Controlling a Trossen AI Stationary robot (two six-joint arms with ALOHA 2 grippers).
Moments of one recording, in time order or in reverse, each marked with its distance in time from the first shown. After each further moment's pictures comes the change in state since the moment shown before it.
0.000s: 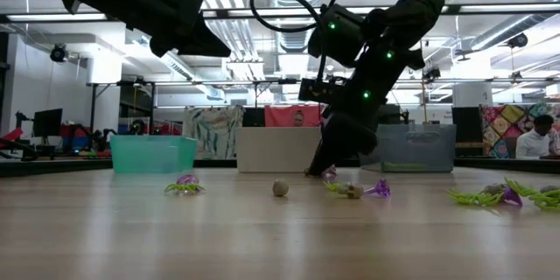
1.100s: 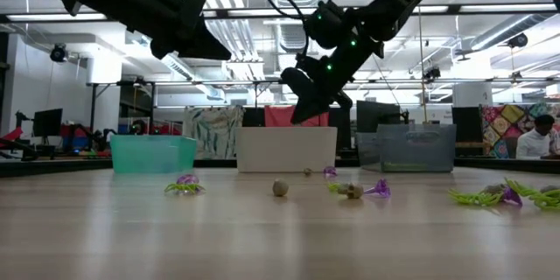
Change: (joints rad) left arm 0.000 0.015 0.000 -0.001 -0.001 0.001; right arm -0.325 -0.047 0.200 0.025 -0.015 0.333
